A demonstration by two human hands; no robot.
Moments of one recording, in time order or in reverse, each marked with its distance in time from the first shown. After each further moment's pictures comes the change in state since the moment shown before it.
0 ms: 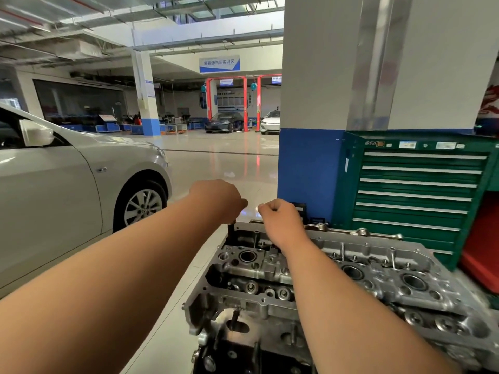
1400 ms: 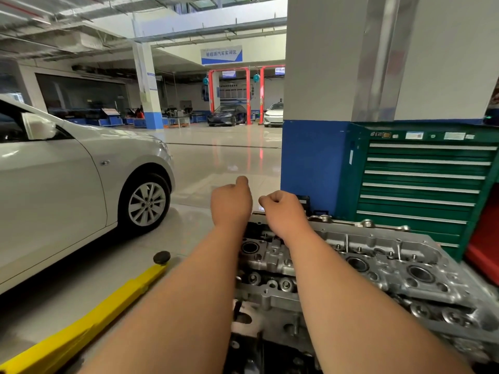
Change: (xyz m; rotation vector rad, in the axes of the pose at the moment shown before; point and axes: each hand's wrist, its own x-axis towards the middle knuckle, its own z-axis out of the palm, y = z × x) left_hand 0.011 0.036 0.053 -1.508 0.376 -0.394; right_hand 0.000 -0.002 -0.001 -0.020 -0.021 0.010
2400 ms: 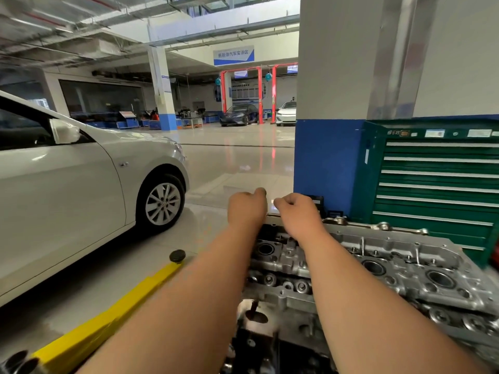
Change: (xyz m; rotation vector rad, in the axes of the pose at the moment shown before) left_hand -0.009 0.006 -0.006 -0.063 -0.132 -0.142; right_hand 0.001 0.000 0.000 -0.021 0.009 0.006
